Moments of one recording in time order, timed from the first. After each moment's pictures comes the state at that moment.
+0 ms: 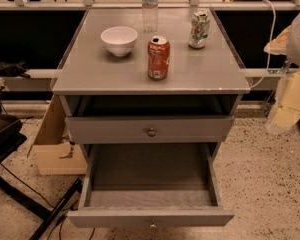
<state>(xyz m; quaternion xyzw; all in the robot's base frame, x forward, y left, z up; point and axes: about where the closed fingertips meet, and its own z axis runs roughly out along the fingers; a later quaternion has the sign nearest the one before) 0.438 -0.217 0.976 -0.60 0.78 -0.03 0.16</state>
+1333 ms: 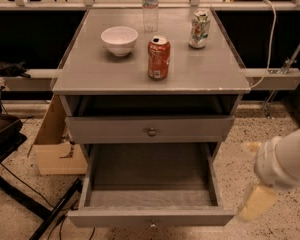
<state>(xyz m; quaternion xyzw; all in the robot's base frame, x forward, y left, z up) 0.384 -0.228 0.746 -0.58 0.80 0.04 0.17</state>
